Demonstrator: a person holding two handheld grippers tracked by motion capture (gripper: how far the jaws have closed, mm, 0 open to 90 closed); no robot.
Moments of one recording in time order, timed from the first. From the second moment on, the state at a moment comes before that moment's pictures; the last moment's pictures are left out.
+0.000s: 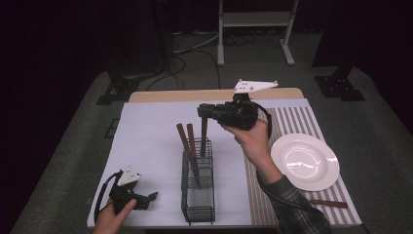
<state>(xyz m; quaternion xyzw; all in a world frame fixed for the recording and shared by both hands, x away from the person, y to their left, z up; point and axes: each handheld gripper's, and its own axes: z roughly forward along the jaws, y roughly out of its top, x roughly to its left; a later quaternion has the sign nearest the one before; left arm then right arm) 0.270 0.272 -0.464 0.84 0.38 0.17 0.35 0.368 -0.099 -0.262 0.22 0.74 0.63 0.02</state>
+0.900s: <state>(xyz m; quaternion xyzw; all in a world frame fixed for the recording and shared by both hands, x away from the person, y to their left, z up) 0.270 0.272 -0.464 0.84 0.38 0.17 0.35 0.365 -0.137 -0.213 0.25 0.71 0.65 0.11</state>
